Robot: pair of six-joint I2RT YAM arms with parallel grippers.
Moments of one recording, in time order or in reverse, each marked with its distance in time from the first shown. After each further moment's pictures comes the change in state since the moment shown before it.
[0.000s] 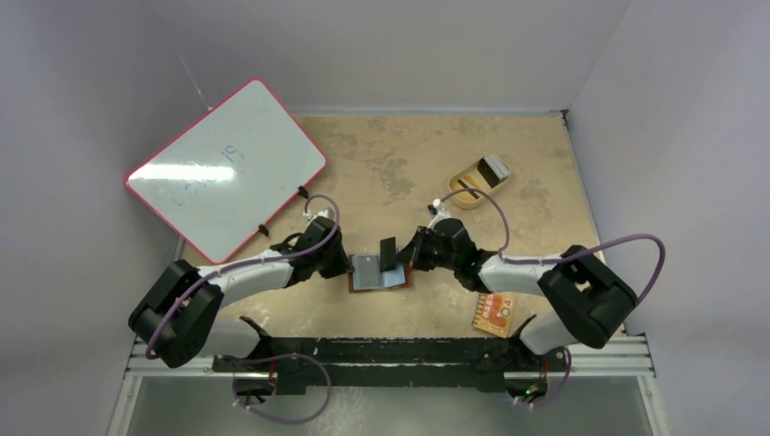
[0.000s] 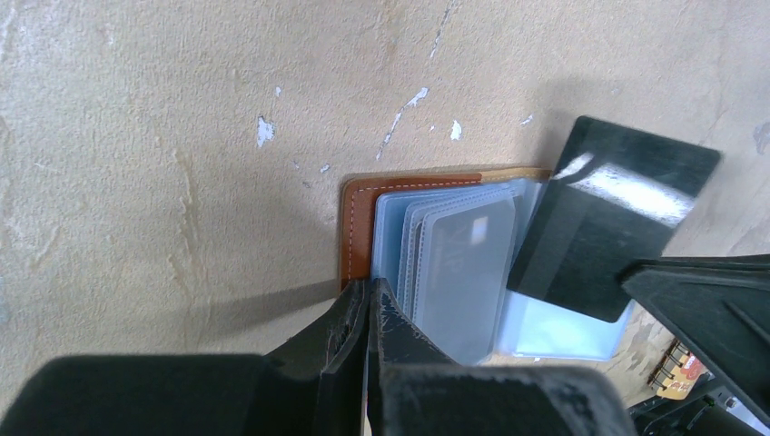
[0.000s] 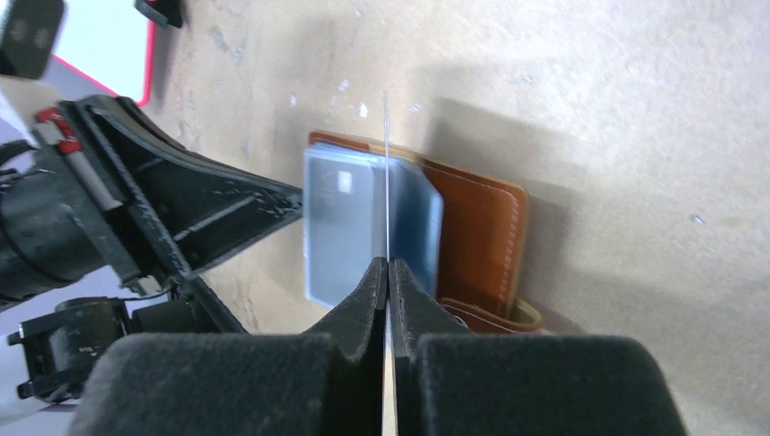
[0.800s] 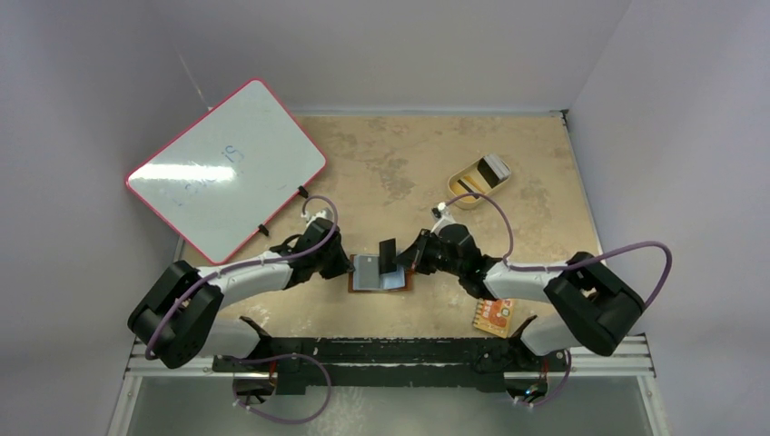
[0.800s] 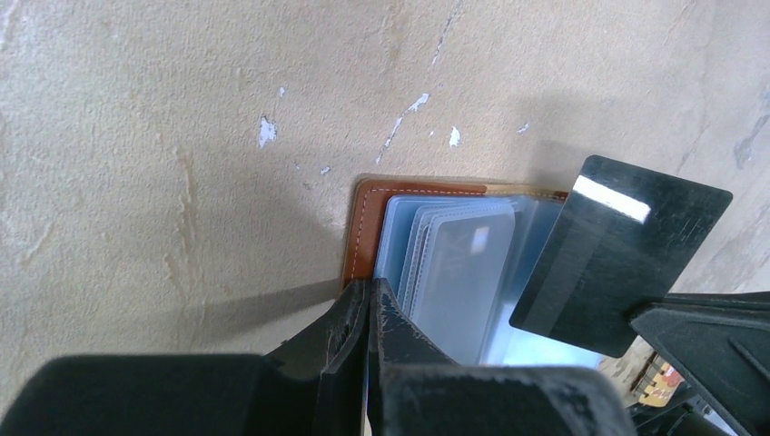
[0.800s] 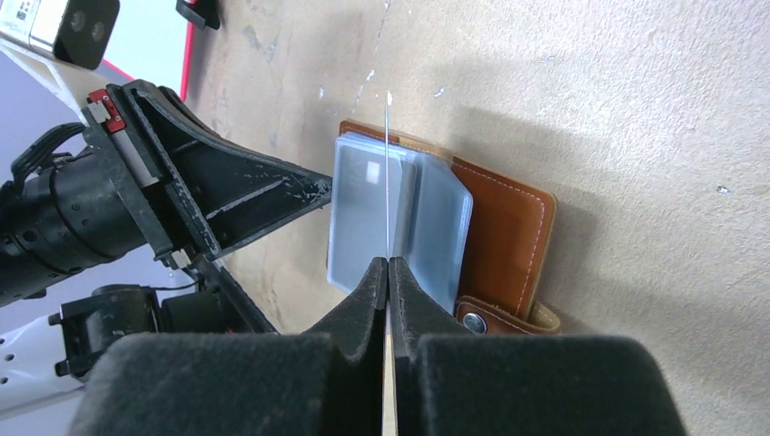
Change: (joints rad) left arm 0.000 -0.002 -0.015 0.022 -0.004 -0.035; right arm 0.011 -0.050 -0.078 0.080 0.003 0.053
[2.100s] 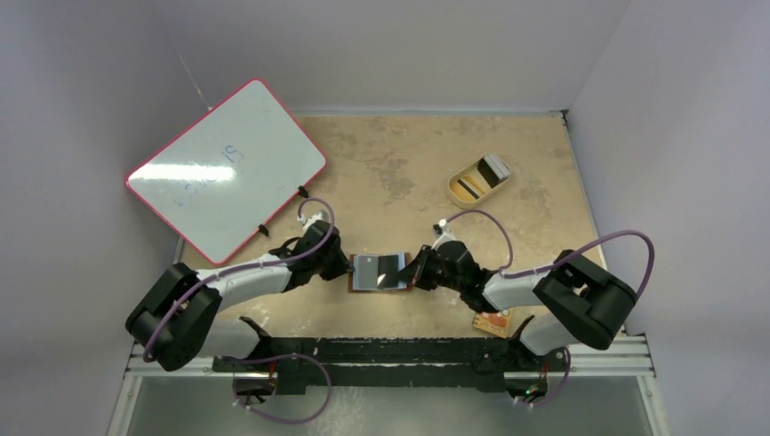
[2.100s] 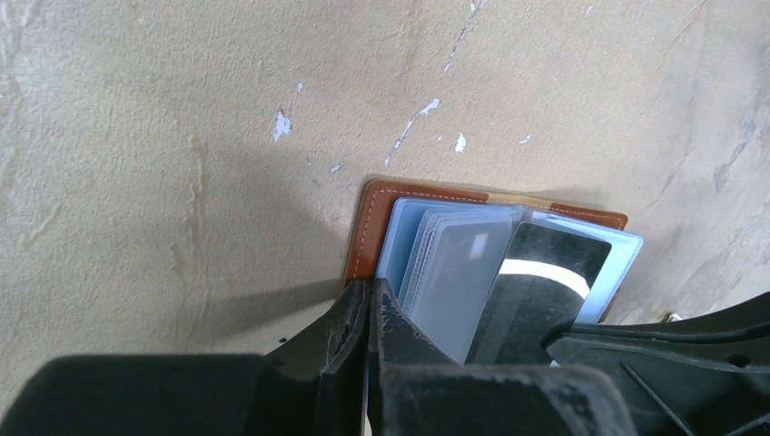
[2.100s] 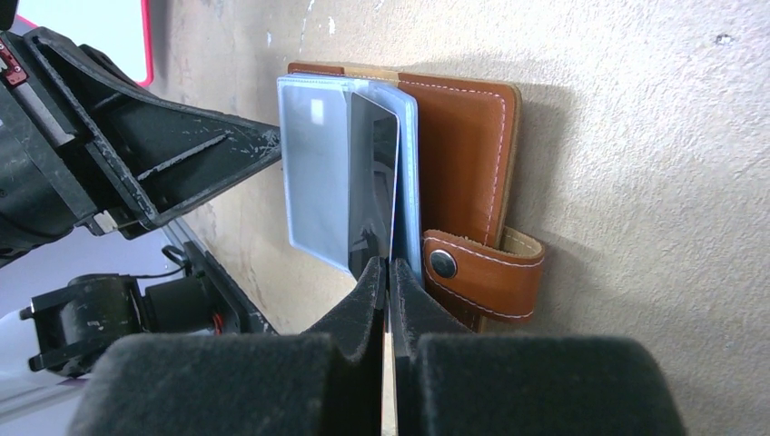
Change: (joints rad) left arm -0.010 -0.018 -0.026 0.016 -0.028 -0.079; right arm 0.078 0.047 -0.108 0.116 0.056 0.097
